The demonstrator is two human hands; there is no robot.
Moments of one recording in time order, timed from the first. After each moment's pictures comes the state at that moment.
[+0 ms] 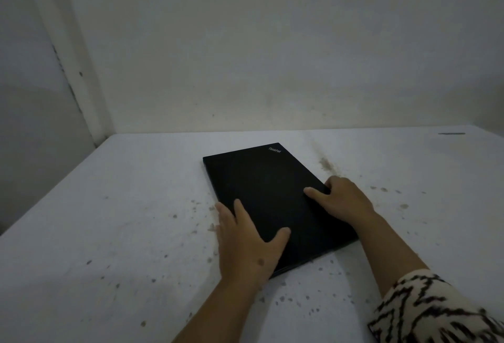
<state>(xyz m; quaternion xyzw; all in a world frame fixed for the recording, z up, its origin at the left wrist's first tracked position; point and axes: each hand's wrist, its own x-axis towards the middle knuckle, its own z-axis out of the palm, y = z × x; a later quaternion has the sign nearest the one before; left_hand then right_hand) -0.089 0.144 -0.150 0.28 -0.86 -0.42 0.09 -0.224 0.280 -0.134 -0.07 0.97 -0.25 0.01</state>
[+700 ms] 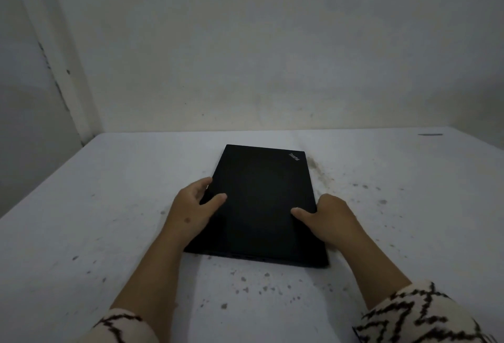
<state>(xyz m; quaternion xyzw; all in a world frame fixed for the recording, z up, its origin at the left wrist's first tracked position) -0.100 0.065 -0.134 0.17 -0.81 -0.54 0.15 -0.165 0.282 -0.124 -0.05 0.96 -0.27 0.06</state>
